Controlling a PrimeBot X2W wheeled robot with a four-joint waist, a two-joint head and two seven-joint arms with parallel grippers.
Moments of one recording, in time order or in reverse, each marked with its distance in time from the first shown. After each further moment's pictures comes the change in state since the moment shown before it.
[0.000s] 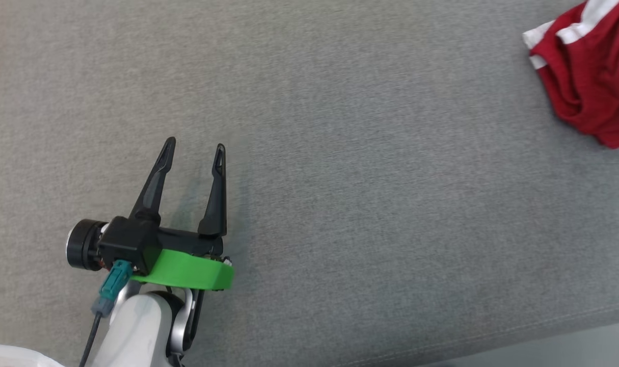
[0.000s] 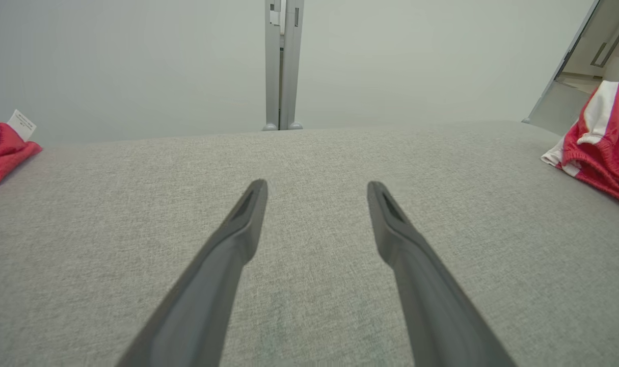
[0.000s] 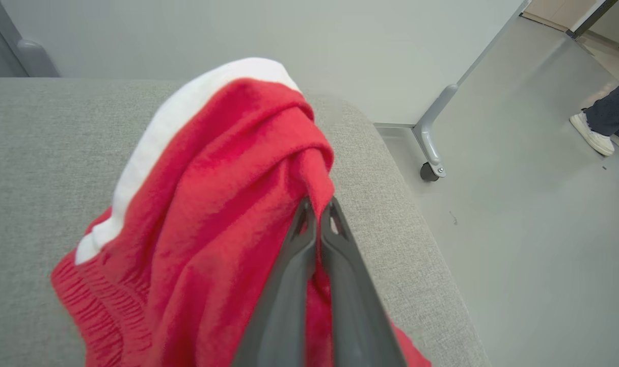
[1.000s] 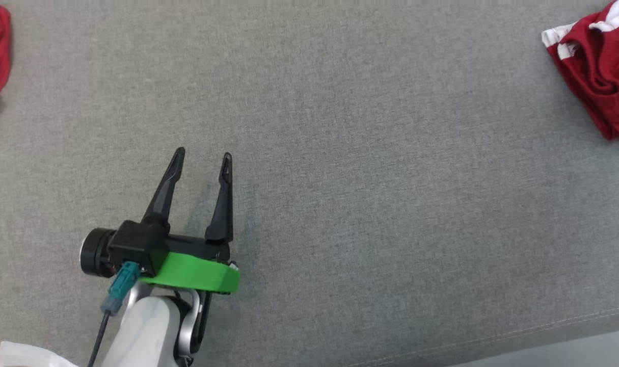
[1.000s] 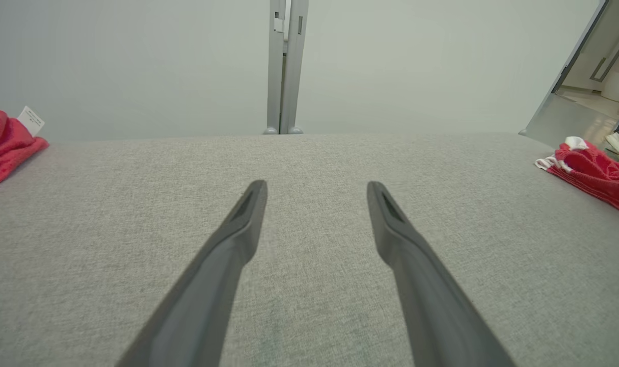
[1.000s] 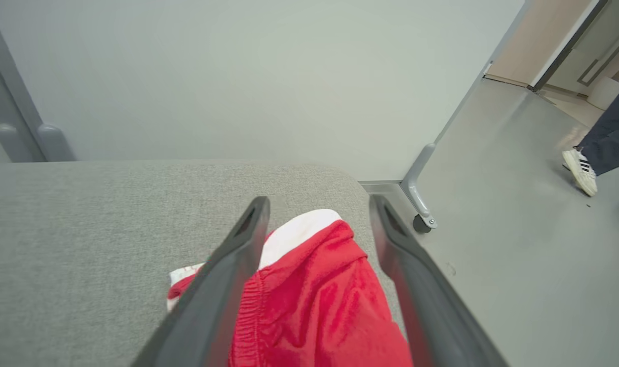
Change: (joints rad) left arm 0.000 -0.019 -0.019 0.057 -0.035 0.010 -0.028; right arm -0.084 0.090 -0.195 0.182 -0.230 0.000 -0.261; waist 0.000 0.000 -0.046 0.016
